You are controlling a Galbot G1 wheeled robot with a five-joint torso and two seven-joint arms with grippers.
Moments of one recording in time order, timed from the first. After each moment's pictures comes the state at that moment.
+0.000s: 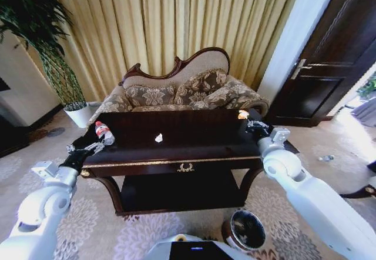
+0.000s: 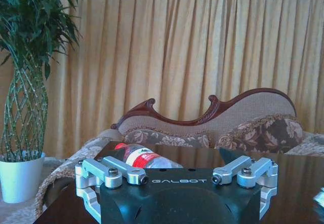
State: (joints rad) left arm 1.51 -1.03 -0.96 -2.15 -0.75 0.28 -0.02; right arm -1.09 0.73 0.41 2.07 0.87 -0.27 0.52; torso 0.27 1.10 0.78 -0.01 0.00
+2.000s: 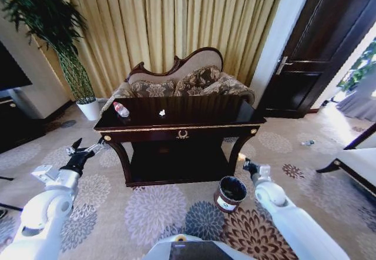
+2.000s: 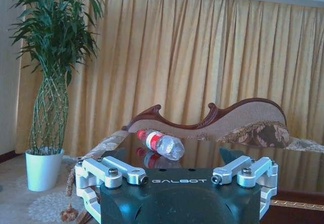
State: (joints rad) left arm 1.52 -1.09 -0.97 -2.16 -0.73 0.26 -0.01; right arm -1.30 0.96 0.40 1.63 0.57 -0.26 0.33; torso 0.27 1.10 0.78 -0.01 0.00
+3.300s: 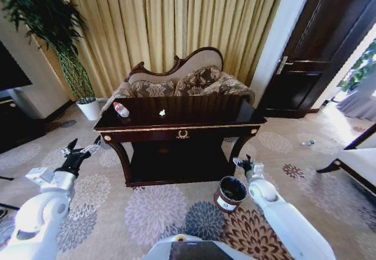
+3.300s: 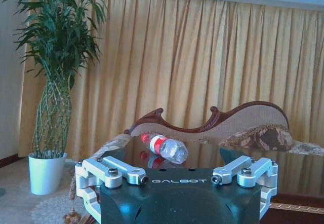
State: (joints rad) left arm 1.53 -1.09 -0.99 -2.16 -0.73 0.24 0.00; right arm -1.19 0.92 0.35 1.77 0.64 -0.13 0.30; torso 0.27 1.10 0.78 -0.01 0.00
